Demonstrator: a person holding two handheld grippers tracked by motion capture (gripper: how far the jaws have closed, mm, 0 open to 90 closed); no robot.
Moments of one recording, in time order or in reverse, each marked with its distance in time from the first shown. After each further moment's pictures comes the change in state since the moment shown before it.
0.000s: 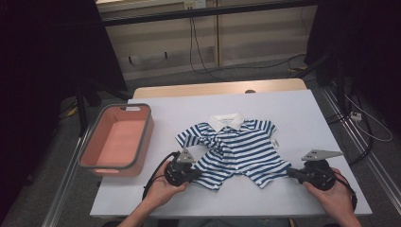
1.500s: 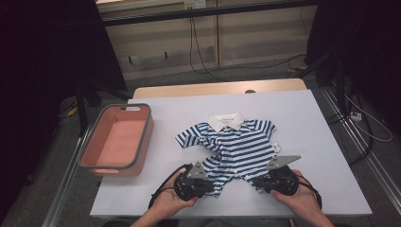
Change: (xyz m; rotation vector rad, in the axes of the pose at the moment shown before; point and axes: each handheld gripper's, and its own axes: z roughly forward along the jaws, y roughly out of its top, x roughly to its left) left arm -0.045 -0.002 0.005 -0.004 -0.109 0.097; right arm 0.069 0.022 0.046 0.033 0.215 -0.168
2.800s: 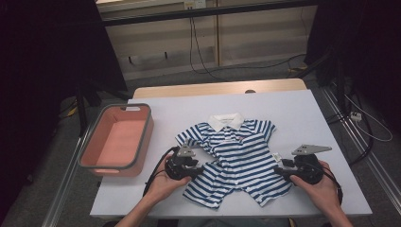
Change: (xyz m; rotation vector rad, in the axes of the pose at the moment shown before) left arm 0.062 0.001 -0.002 -0.026 0.155 -0.114; right arm -0.060 -0.019 -0.032 -0.079 -0.204 0.173
